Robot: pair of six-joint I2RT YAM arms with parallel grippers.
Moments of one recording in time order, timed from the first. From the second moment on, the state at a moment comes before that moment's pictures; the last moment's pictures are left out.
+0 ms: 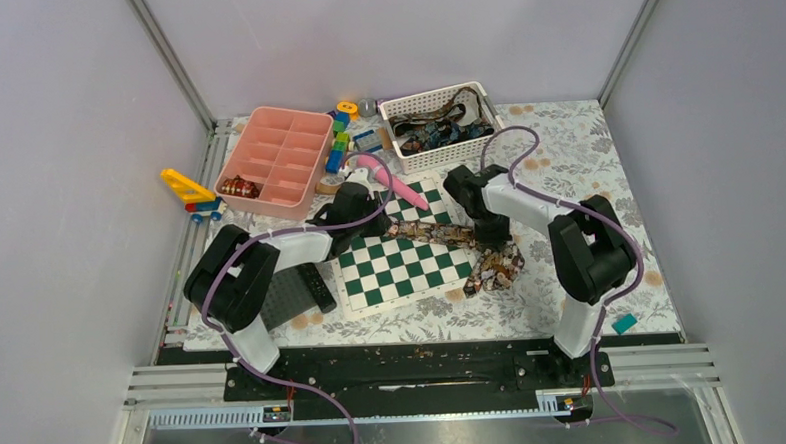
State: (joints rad) left arm -0.57 1.72 0.85 0.23 0.00 -0.55; right arm 0.53 1.81 1.24 -1.05 0.43 0.72
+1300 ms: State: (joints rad) left arm -0.57 1.72 0.85 0.23 0.00 -0.55; right arm 0.52 1.85 1.21 -0.93 0.37 0.74
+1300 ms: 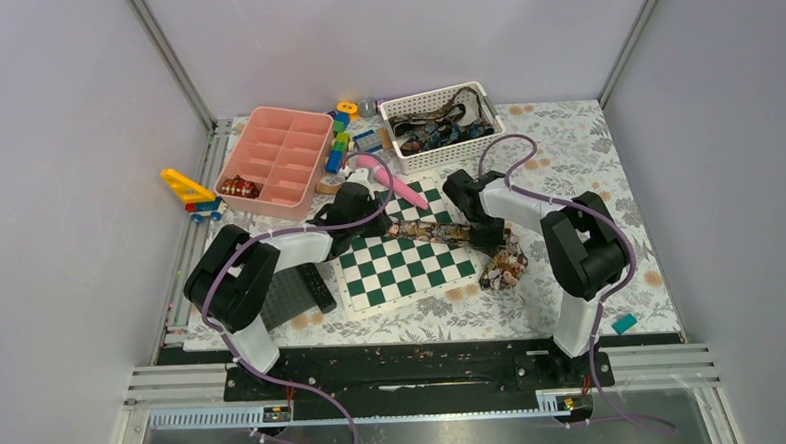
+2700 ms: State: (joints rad) left arm -0.57 1.72 0.85 0.23 0.00 -0.55; right arm 0.25 1.93 1.46 -1.08 0.50 0.66
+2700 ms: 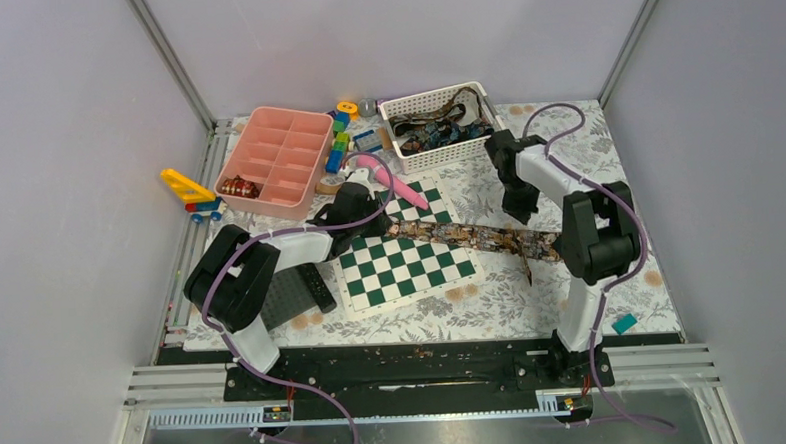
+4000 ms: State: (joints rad) left arm -0.57 1.72 0.85 0.23 0.00 -0.55; right arm 0.23 1.84 1.22 -1.11 0.41 0.87
